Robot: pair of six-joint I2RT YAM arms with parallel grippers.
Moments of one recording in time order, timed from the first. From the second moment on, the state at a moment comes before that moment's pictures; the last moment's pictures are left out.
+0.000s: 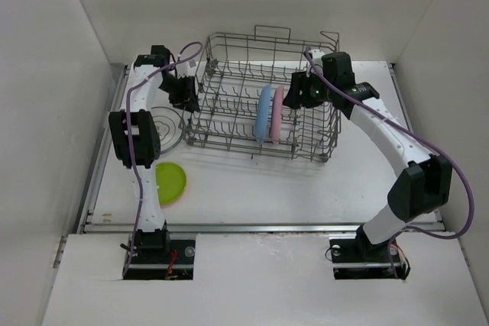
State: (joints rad) left arm 0.00 2.21 2.07 -1.16 0.54 0.10; right arm 0.35 1.60 1.49 -0.52 -0.32 0.21
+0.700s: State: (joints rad) left arm 0.02 2.01 1.58 -0.62 0.93 -0.46; right arm 0.35 1.57 1.49 -0.51 -0.35 0.23
